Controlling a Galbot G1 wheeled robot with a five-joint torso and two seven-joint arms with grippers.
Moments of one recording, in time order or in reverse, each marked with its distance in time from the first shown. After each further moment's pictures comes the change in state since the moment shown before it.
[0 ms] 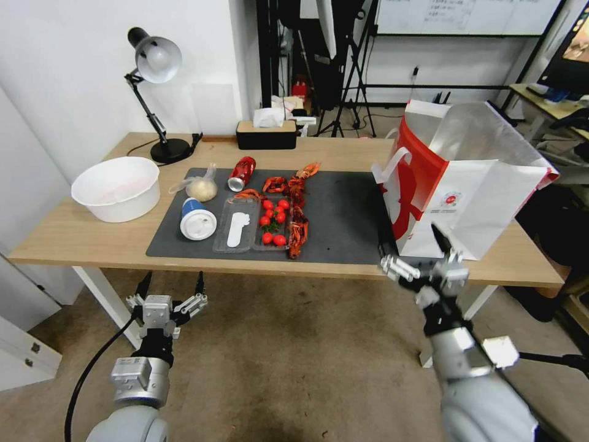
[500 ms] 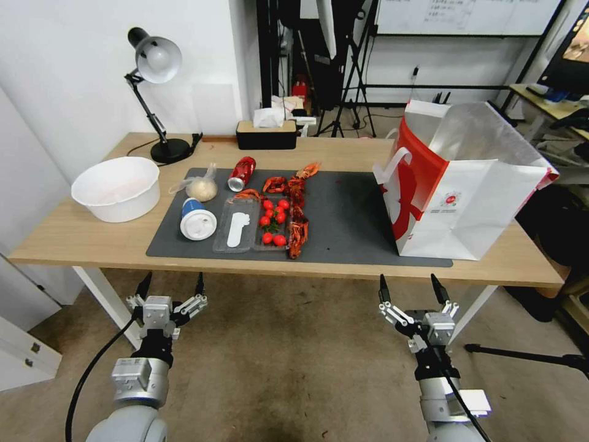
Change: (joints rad) left arm -0.007 0.012 -0.001 0.025 -0.003 -0.015 0.001; right arm -0.044 0.063 -0.017 -0.176 -0.066 0.122 0.037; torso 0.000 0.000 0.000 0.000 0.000
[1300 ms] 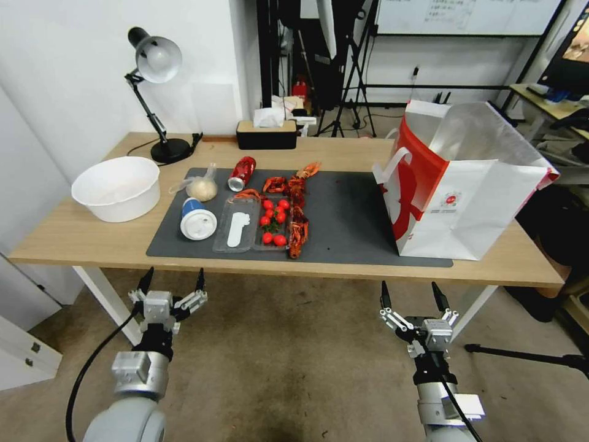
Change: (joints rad) left arm -0.017 0.023 0.001 0.014 -0.021 -0.013 0.003; right arm 0.004 0.011 -0.005 -0.009 -0.011 0.000 0.014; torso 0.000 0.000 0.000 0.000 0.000
